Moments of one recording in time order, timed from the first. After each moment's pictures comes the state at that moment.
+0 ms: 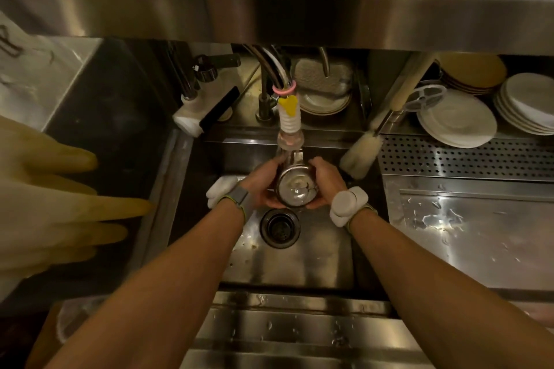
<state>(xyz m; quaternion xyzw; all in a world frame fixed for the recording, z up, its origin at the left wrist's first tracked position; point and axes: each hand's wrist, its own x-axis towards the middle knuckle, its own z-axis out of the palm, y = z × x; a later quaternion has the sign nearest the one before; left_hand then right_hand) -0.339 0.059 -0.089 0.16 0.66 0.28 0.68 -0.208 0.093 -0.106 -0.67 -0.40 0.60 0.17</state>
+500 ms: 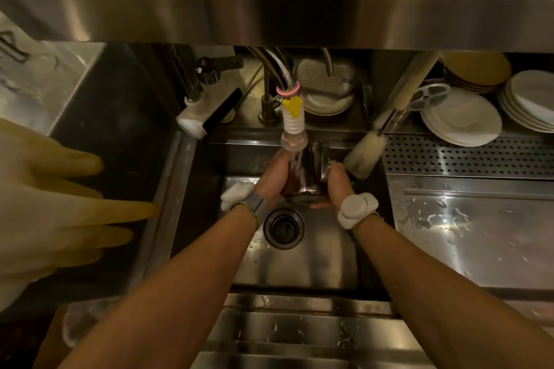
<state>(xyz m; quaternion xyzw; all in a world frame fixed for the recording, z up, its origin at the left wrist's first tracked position) -0.316 0.065 -0.084 0.23 0.63 0.40 0.62 -0.198 0.097 -0.120 -0.68 -0.24 0.66 0.22</state>
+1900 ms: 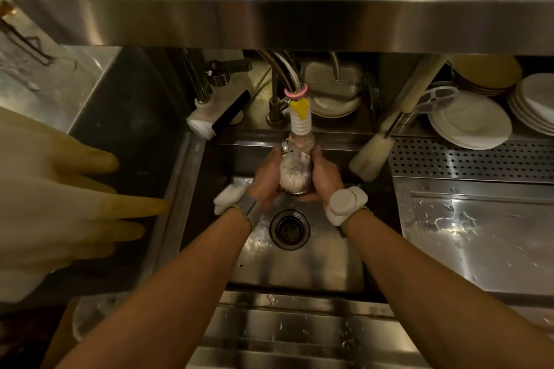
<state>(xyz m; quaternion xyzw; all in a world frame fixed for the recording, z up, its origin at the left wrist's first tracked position) -0.331 0.053 -0.081 0.19 0.65 0.42 0.60 -0.224 0.082 -0.087 -0.65 -0.33 0.65 0.23</state>
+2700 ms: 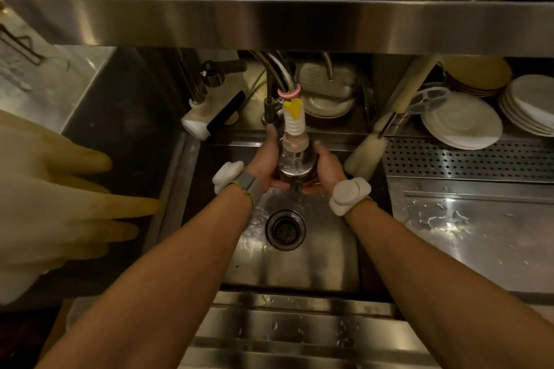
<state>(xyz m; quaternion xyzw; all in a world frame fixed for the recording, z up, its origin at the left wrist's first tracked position) -0.342 0.072 -0.059 0.17 0.67 0.36 0.63 -0.220 0.090 -0.068 -0.62 -0.33 0.67 0.23</state>
